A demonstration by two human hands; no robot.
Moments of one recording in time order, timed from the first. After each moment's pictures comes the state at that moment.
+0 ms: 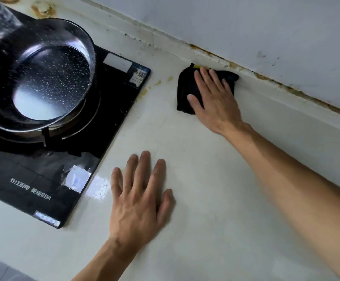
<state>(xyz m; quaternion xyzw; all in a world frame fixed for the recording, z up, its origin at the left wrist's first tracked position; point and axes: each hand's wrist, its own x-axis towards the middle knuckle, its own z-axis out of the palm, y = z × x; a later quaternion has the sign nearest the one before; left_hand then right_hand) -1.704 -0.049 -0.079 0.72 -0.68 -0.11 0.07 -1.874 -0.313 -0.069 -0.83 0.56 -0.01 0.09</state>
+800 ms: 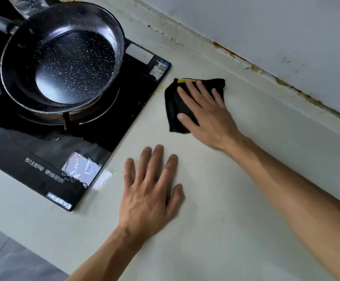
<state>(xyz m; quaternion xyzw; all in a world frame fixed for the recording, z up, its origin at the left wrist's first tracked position) -1.702 -0.048 -0.083 0.72 -0.68 -0.09 0.11 -1.839 -0.275 -0.073 -0.90 0.43 0.01 0.08</state>
